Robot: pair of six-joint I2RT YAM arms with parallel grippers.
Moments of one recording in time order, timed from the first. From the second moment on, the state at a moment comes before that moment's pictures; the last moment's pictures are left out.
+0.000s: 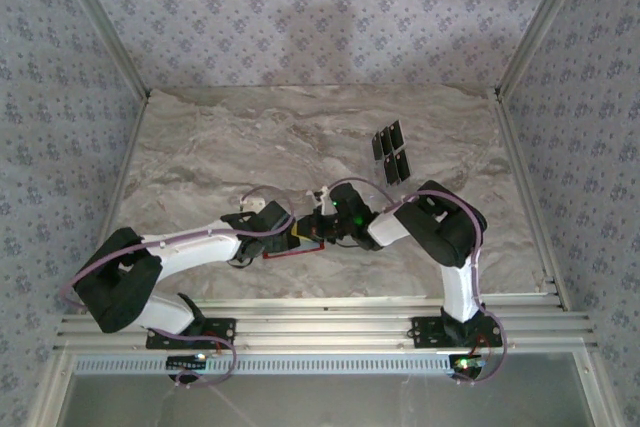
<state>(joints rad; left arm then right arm) -0.82 1.41 0.66 -0.55 -0.49 -0.79 0.77 1.97 0.76 0.64 -0.62 1.06</state>
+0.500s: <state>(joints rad) -0.79 1.37 0.66 -0.60 -0.49 -0.79 0.78 1.87 0.83 0.39 -0.59 0.97</state>
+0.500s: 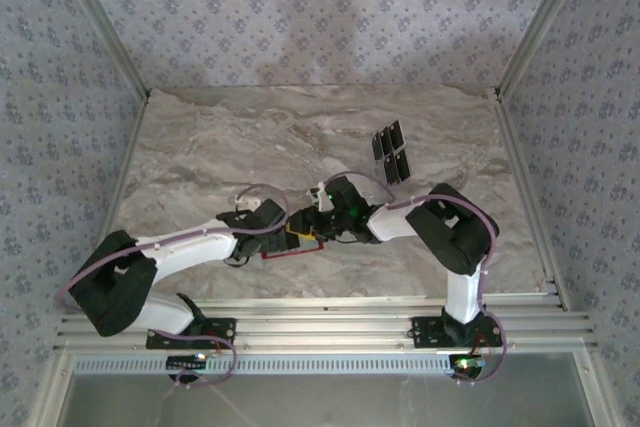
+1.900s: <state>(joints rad) -0.73 1.29 0.53 -0.57 -0.45 -0.88 0.86 1.95 1.24 -0.39 -0.30 0.58</state>
